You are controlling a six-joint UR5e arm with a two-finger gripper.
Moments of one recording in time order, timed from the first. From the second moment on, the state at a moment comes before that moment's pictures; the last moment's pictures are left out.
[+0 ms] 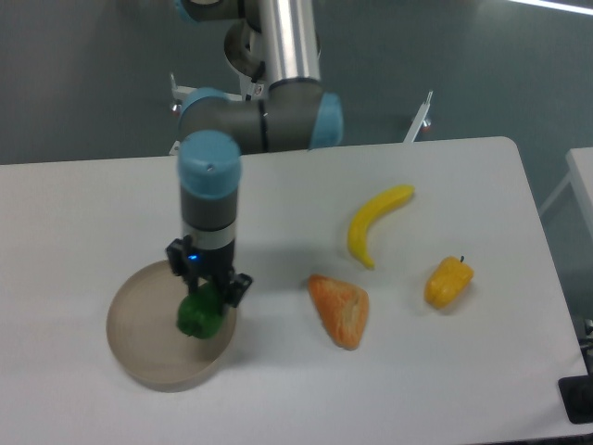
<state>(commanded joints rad) 2.08 -1.97 -1.45 -1.08 1.43 0.82</state>
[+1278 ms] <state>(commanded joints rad) 2.29 -1.94 -1.43 -1.16 1.48 1.16</state>
